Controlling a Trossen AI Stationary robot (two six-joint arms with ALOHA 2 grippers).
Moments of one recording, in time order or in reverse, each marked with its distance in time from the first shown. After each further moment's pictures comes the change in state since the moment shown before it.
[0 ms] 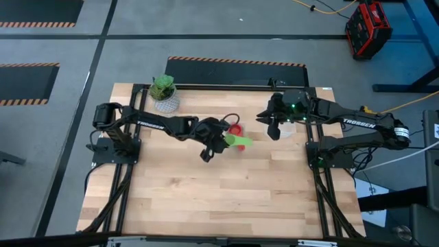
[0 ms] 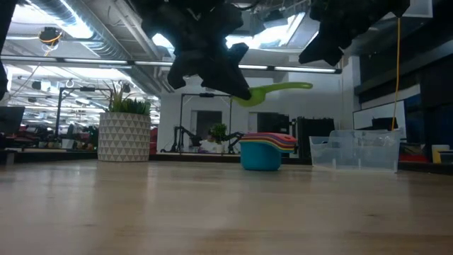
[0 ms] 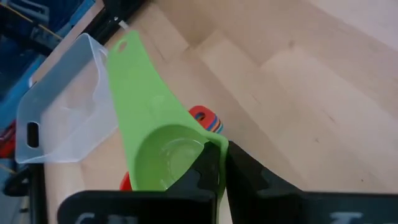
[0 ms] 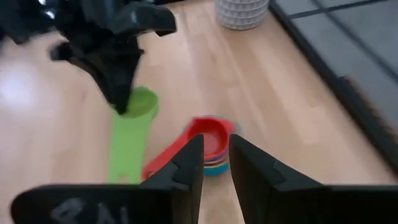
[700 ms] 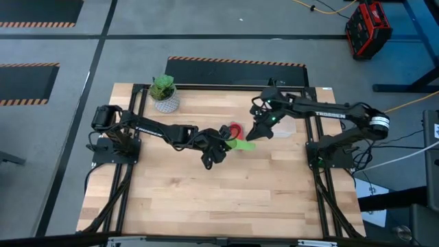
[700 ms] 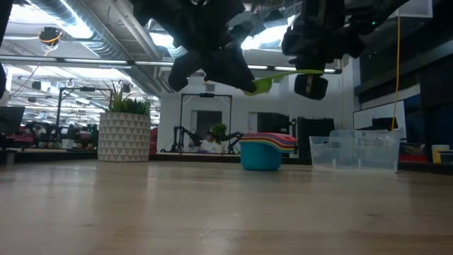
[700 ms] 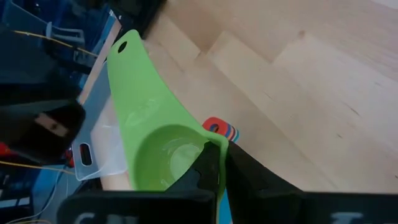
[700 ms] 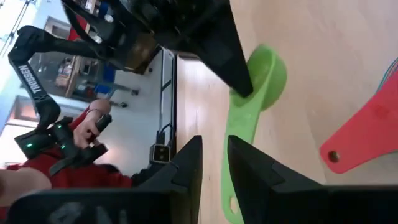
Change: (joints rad) left arm -0.106 0.000 0.000 0.045 -0.207 0.151; right arm -0.103 0.332 0.000 0.189 -0.796 0.422
